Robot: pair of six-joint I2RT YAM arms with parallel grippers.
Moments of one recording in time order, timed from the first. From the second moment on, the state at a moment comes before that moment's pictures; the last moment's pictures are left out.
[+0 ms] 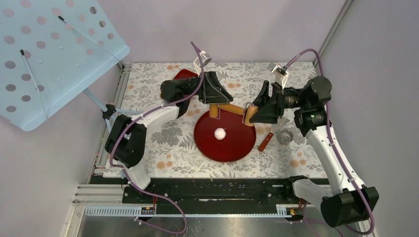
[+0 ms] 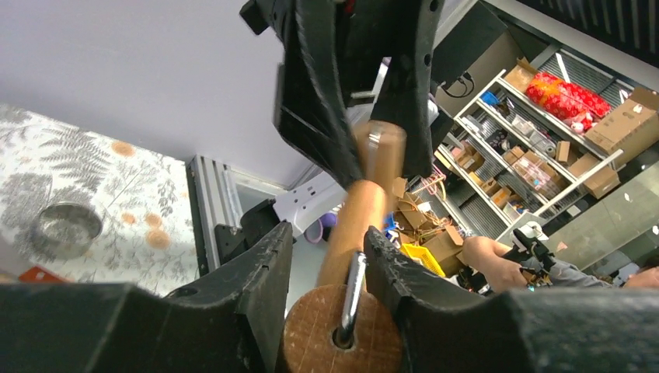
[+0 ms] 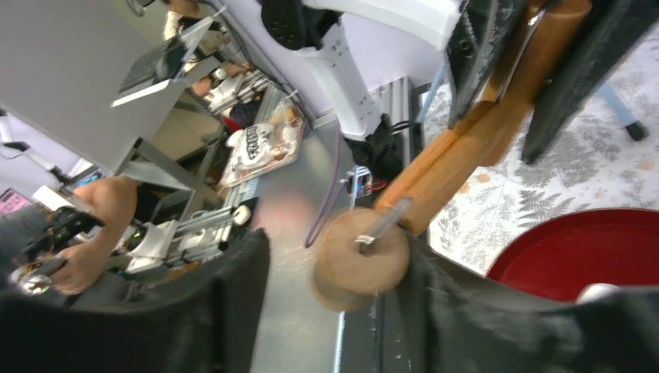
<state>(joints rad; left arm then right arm) -0.55 1.73 1.21 1.39 1.18 -1.52 0.20 1.08 1.04 0.35 -1.49 0.86</state>
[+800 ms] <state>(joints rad) -0.47 1.61 1.05 1.17 1.04 -1.38 0.20 1.19 1.04 -0.12 -1.06 0.49</state>
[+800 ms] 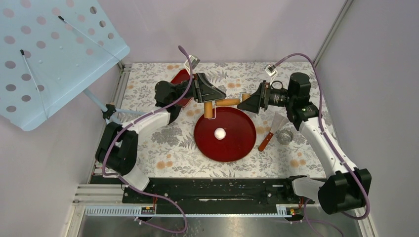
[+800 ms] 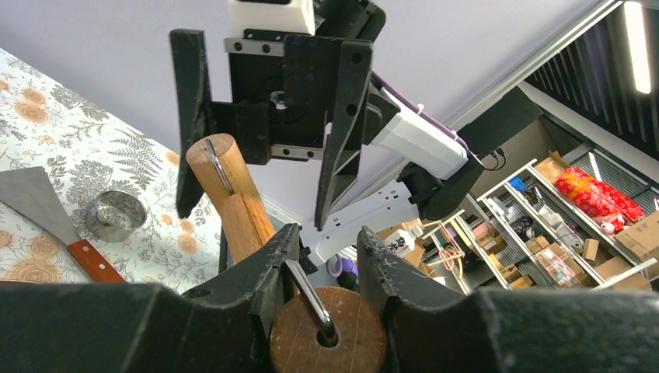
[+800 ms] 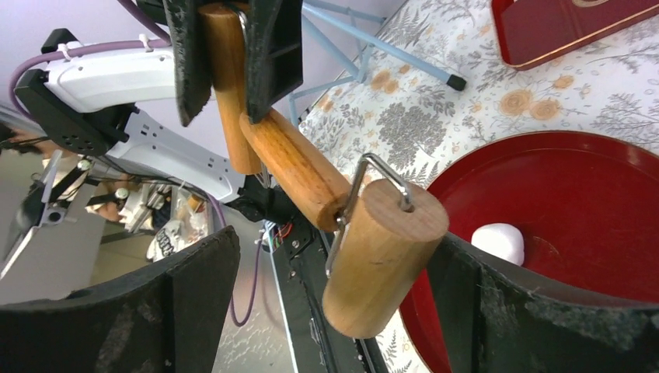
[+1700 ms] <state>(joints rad) -0.48 1.55 1.00 1.14 1.01 -1.29 0.29 1.31 0.89 0.51 -1.24 0.89</state>
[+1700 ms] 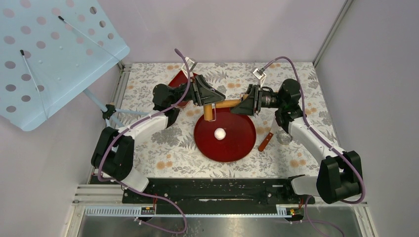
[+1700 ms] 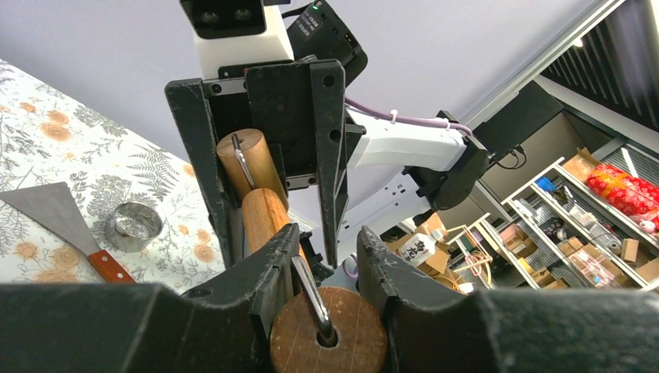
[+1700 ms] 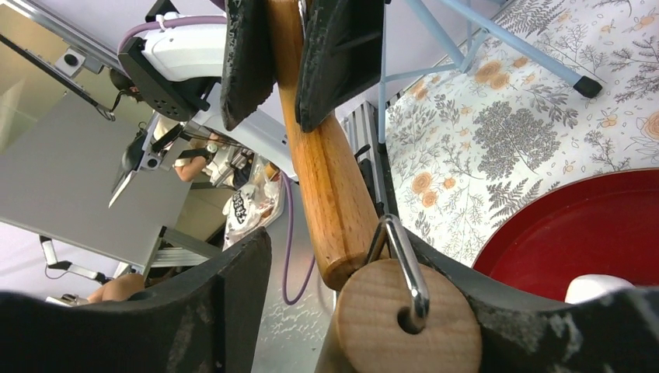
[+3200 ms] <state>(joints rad) -0.48 1.55 0.99 1.12 1.00 -1.25 0.29 1.40 0.91 0.73 -1.25 1.13</state>
